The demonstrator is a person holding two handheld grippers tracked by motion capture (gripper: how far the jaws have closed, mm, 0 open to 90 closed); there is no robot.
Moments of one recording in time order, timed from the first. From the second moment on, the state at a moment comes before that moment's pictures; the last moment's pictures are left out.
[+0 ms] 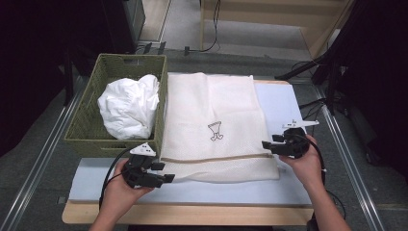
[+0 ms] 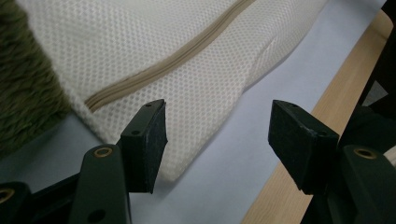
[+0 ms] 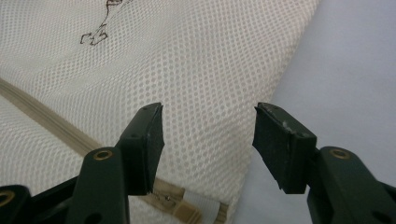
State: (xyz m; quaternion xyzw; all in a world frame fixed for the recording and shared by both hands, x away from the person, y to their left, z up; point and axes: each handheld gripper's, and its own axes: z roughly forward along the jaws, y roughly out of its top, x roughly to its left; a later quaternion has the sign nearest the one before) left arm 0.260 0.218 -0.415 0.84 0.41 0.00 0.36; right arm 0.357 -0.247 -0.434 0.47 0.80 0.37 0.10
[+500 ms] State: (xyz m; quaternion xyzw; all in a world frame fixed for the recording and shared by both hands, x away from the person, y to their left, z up) left arm 0.244 0.238 -0.427 0.81 0.47 0.02 0.35; right arm 0.384 -0.241 -0.432 0.48 0.79 0.36 0.12
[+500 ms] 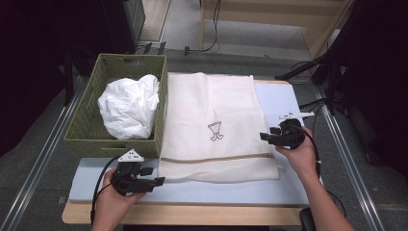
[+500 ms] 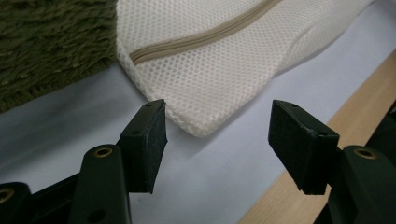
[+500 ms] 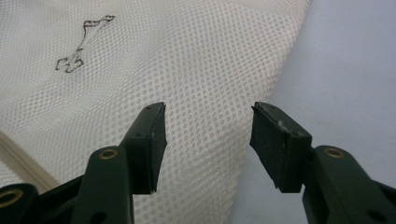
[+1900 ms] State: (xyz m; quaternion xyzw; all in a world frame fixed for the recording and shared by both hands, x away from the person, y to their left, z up) left arm 0.253 0.214 -0.456 0.79 0.50 0.06 0.34; right arm 0.415 -0.220 -0.463 0.52 0.79 0.29 0.12
